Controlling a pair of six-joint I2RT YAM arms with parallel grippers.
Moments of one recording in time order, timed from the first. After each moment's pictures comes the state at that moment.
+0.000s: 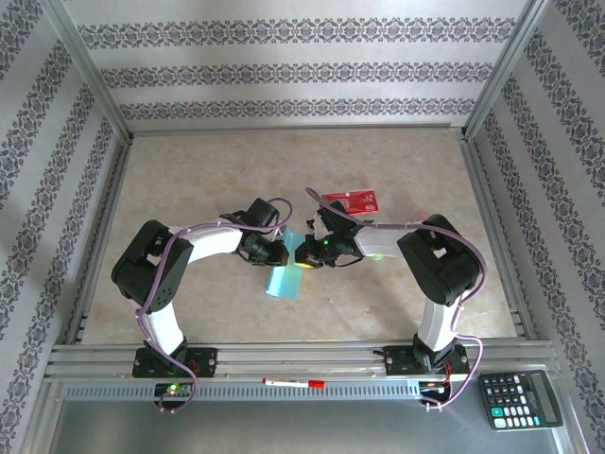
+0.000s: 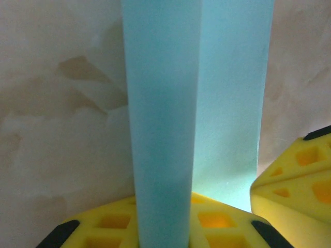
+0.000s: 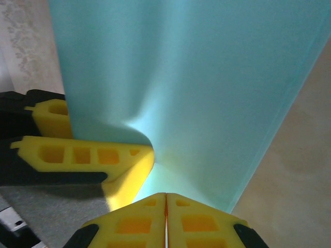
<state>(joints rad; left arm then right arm) -0.53 1.79 0.97 -0.42 0.36 -0.45 0.61 1.84 0.91 -0.09 -0.66 0.81</state>
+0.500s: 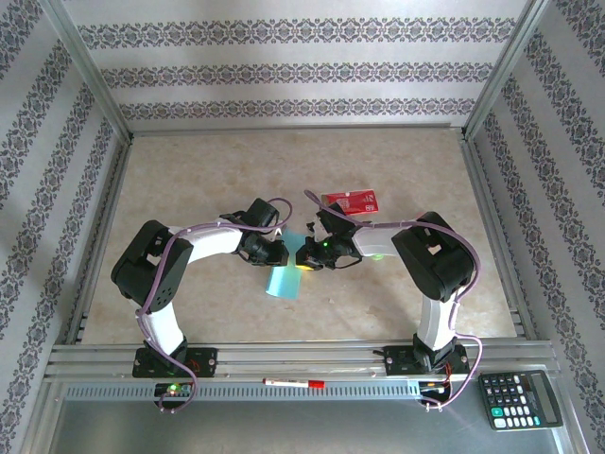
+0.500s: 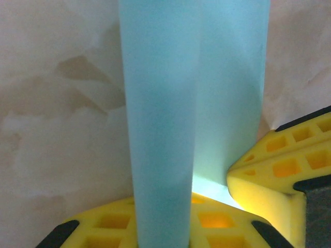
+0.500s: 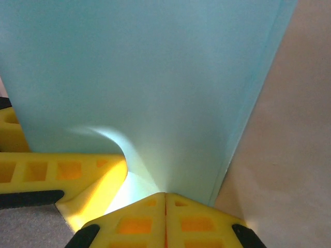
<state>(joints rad) -0.53 1.79 0.97 -0.41 0.36 -0.45 0.61 1.88 0.91 -0.08 -0.65 0.81</state>
